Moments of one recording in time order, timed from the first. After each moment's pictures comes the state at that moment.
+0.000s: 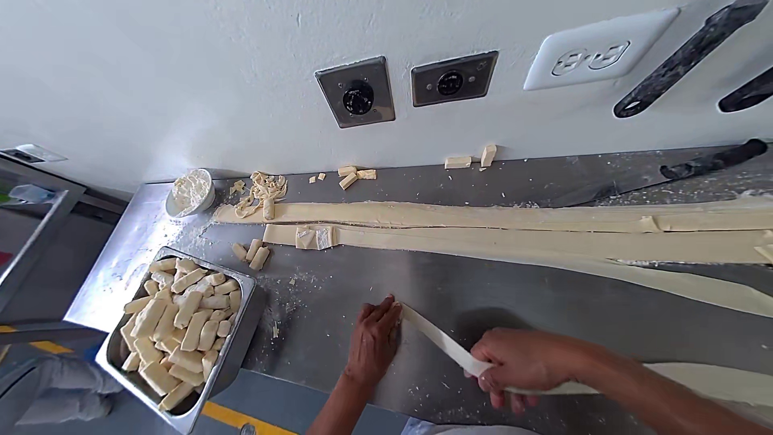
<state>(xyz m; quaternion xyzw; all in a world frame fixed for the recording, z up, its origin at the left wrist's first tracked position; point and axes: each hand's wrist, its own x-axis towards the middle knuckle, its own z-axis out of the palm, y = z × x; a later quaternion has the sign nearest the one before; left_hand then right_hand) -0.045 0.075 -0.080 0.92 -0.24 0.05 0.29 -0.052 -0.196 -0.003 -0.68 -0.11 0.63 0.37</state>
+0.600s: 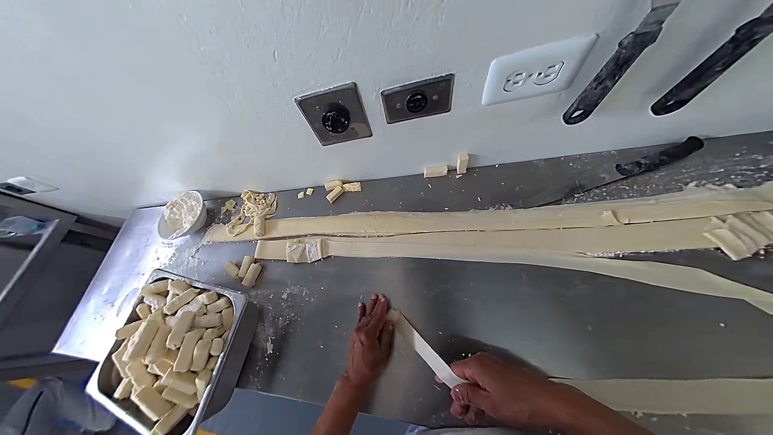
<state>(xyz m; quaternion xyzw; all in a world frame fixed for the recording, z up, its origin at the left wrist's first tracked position) -0.044 0.071 -0.103 0.89 -0.26 0.06 0.36 -0.103 -0.180 -0.018 -0.70 -0.10 0.51 0.49</state>
